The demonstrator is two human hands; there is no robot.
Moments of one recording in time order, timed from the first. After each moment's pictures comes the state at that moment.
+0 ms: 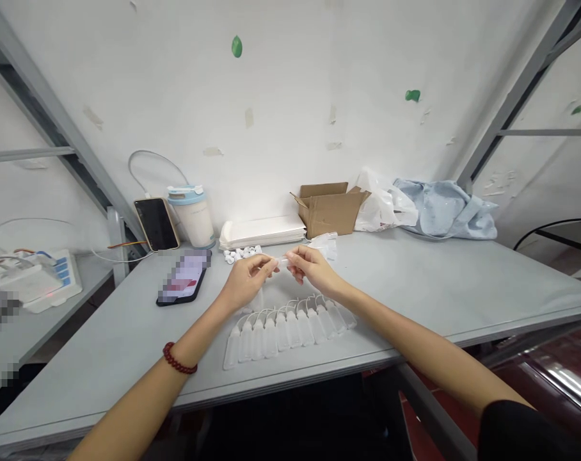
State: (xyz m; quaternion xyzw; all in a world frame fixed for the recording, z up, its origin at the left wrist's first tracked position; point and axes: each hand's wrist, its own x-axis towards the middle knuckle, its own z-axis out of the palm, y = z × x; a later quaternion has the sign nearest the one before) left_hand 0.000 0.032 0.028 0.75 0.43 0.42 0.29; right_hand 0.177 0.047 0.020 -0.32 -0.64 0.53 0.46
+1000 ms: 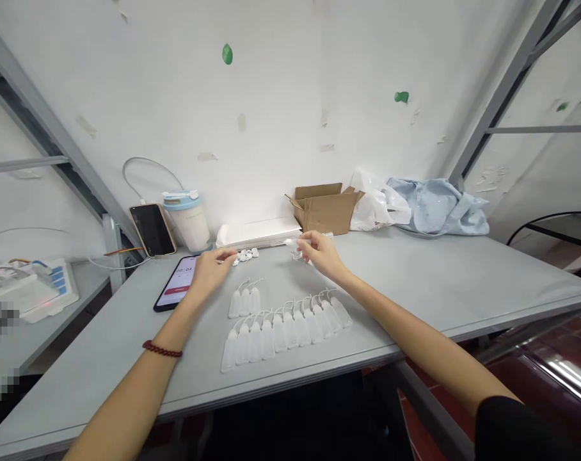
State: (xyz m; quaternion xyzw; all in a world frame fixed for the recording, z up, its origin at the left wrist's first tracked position) left_hand -0.057 0.074 0.023 0.69 0.59 0.41 0.12; right_hand 0.203 0.076 0.022 -0.46 -0.65 0.33 0.50
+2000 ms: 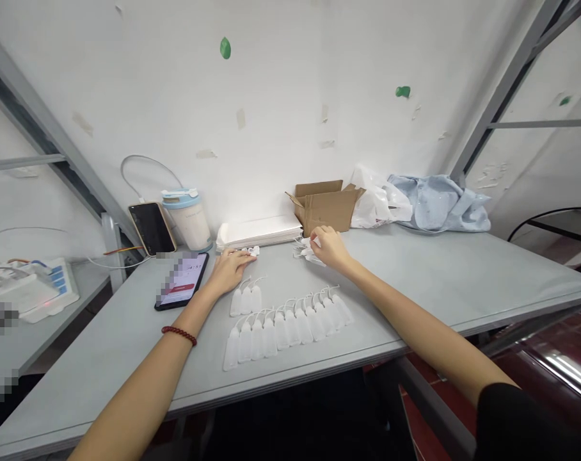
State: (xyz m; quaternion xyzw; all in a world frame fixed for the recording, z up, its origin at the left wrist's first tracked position) left_hand -0.063 0.111 -0.024 0.83 0.51 0.21 -0.03; right_hand 0.228 0.108 0.007 -0.59 -0.76 -0.05 0.27
